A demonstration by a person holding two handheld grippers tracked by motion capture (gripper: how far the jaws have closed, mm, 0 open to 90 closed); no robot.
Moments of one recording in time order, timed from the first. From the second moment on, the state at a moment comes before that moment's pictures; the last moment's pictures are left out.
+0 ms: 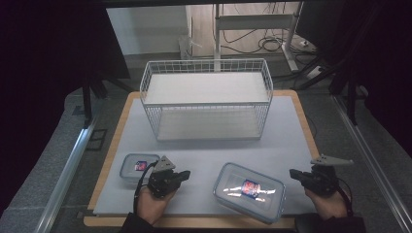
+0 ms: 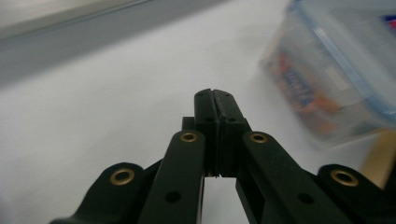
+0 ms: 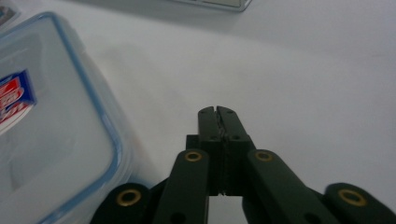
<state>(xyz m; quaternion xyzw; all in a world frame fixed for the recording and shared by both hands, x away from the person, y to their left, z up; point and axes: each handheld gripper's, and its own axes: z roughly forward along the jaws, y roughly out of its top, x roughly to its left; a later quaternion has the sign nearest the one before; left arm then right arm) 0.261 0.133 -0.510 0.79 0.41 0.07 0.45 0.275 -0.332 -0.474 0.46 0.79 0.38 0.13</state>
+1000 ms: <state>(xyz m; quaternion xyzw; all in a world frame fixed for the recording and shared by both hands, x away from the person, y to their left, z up) 0.259 0.081 -0.520 0.82 0.38 0.03 0.42 0.237 -0.296 -0.488 0.44 0.82 0.35 0.07</state>
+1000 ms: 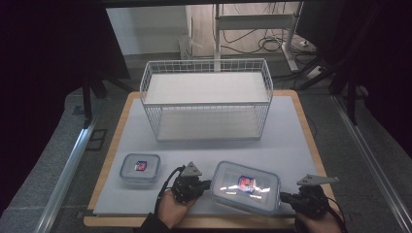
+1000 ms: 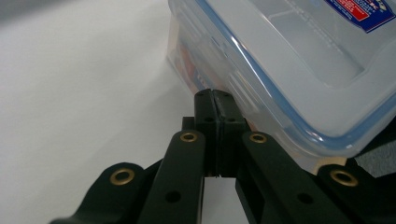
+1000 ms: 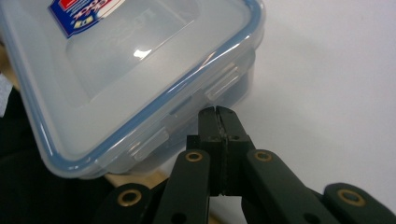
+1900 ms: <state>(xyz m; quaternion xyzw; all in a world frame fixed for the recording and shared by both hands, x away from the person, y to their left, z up) 0.279 0.150 -0.516 0.78 0.50 0.09 0.38 0.328 -0.194 -0.488 0.39 0.86 0.31 0.08</state>
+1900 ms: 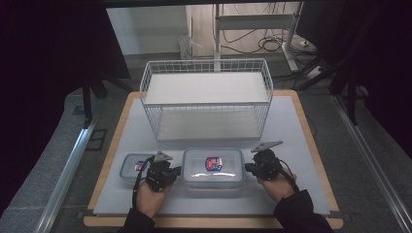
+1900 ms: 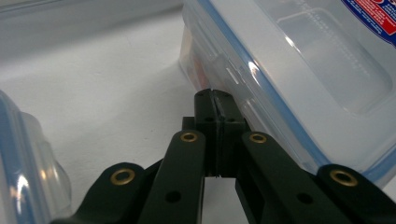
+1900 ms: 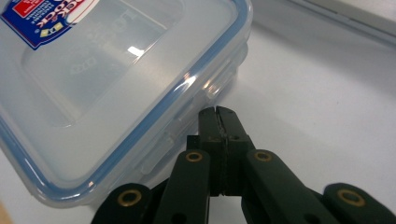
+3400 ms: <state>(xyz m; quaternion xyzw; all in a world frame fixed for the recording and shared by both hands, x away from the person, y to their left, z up) 0.237 0.179 -0.507 0.79 0.45 0.18 0.38 0.299 -0.241 -0.486 0.36 0.84 0.39 0.11</state>
